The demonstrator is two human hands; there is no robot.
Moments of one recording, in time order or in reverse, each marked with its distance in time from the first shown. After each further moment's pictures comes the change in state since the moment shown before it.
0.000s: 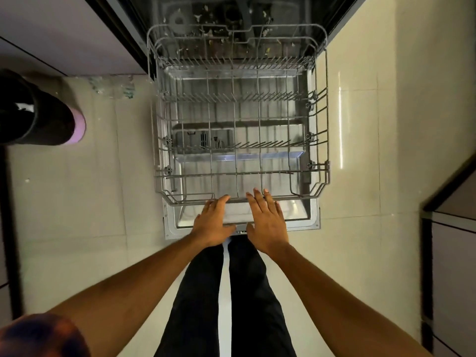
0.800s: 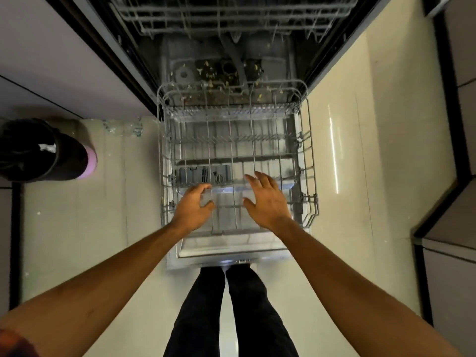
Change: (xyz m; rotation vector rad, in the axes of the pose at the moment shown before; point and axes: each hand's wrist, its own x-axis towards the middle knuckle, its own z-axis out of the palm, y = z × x) left_hand 0.002 0.035 -0.127 -0.286 0.319 0.098; right_hand 0.060 -0.019 -0.133 0.067 0.185 -0.098
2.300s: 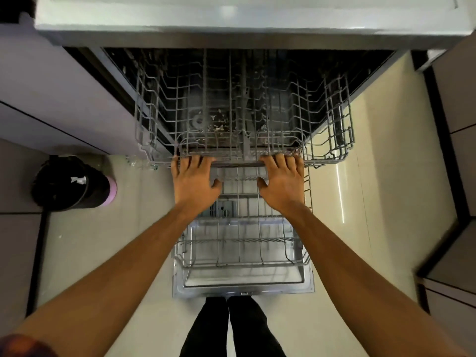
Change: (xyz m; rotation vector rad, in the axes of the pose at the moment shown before) left_hand 0.047 0.147 -0.118 0.658 0.432 0.190; right_hand 0.077 -0.043 -0.159 -0.262 0.376 -0.036
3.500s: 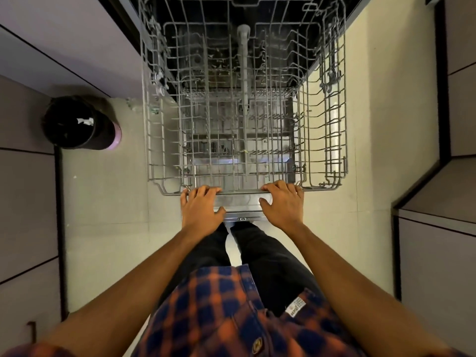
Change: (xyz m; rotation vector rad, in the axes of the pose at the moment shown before) left_hand -0.256 0.009 0.015 -0.136 -0.369 -0.084; right_hand -0.249 -0.014 0.003 0.112 -0.334 0.156
